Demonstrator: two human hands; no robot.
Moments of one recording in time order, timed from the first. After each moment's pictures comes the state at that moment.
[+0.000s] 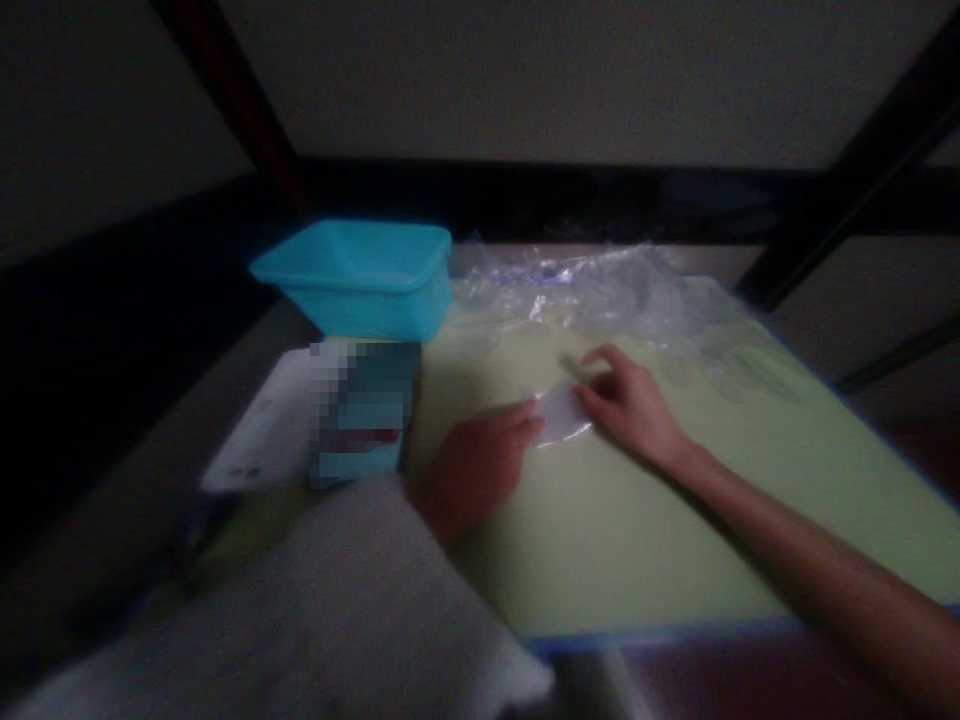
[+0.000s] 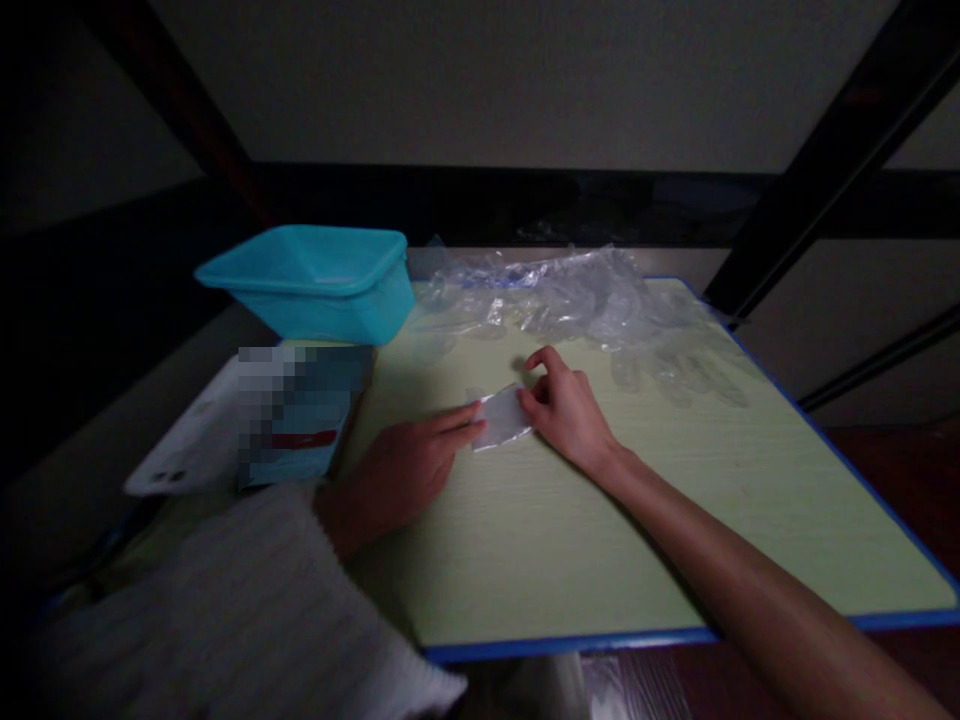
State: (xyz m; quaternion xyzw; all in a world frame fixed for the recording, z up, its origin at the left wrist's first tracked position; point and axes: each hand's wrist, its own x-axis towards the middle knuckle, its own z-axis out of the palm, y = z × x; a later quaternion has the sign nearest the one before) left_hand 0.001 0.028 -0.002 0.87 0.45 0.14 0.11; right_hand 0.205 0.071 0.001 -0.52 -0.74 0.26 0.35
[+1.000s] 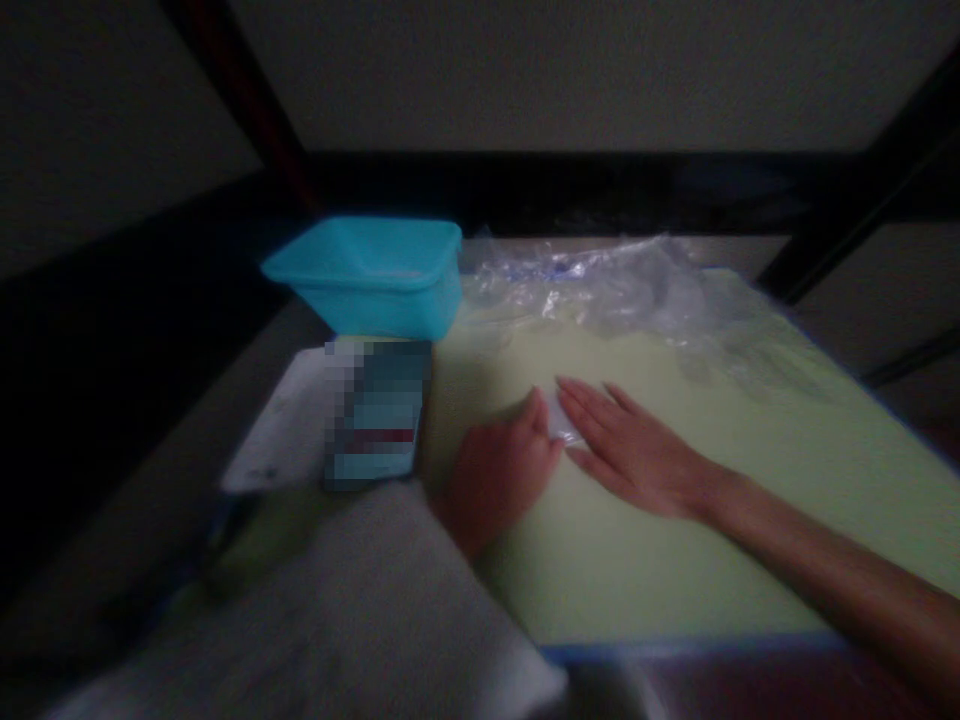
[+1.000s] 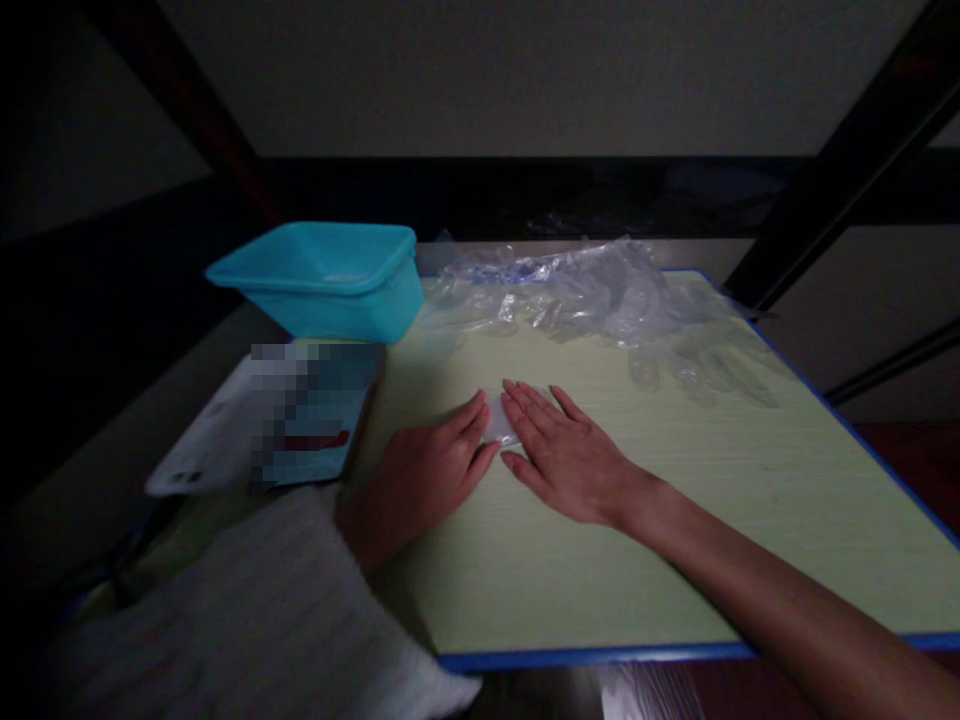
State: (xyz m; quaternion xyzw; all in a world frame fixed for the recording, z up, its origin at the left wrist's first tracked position) left_hand 0.023 0.018 0.015 0.83 0.56 0.02 0.00; right_hand 0.204 0.039 -0.011 -0.37 -0.93 -0.01 0.06
